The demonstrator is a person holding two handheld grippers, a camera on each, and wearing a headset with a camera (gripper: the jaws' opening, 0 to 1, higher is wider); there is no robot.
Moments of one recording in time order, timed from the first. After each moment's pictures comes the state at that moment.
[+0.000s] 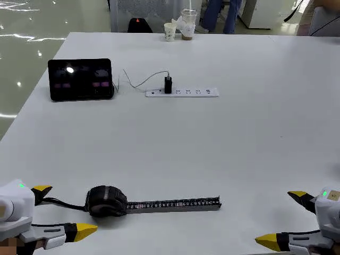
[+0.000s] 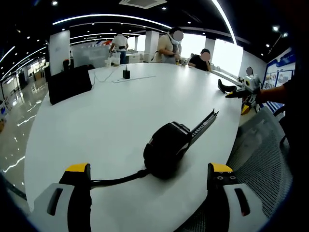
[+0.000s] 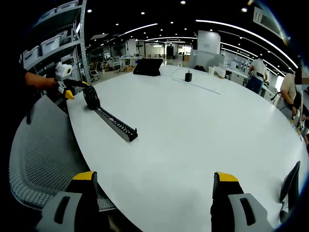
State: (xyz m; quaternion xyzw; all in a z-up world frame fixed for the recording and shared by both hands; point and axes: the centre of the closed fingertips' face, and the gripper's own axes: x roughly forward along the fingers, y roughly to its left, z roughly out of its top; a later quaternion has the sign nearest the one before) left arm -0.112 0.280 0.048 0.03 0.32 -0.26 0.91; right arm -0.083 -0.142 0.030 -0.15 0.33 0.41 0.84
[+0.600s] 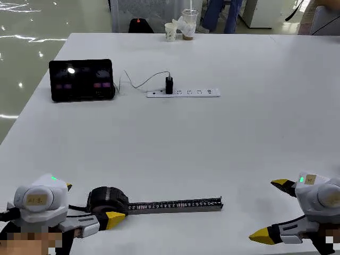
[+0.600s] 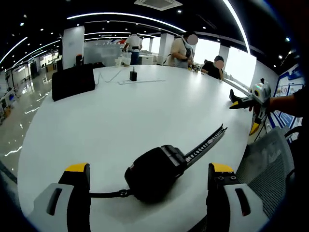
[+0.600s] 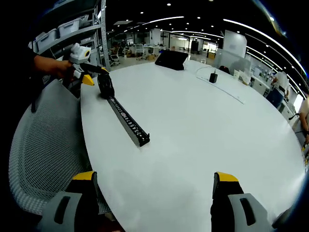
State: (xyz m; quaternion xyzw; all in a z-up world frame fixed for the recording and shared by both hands) left arm -0.081 0.246 0.045 0.00 0.32 -0.20 0.93; right arm -0.074 -0.106 0.024 -0.22 0.34 0.49 0.77
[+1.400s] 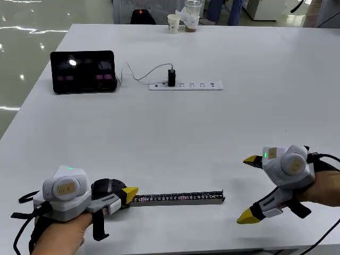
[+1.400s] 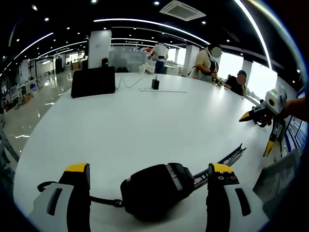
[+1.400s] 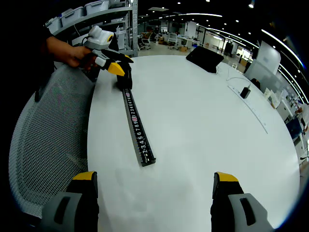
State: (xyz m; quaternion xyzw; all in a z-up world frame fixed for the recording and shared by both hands) left arm -0.059 0.246 0.039 -0.03 0.28 -0.09 0.95; right arm -0.054 -0.058 0.024 -0.31 0.34 0.57 0.68
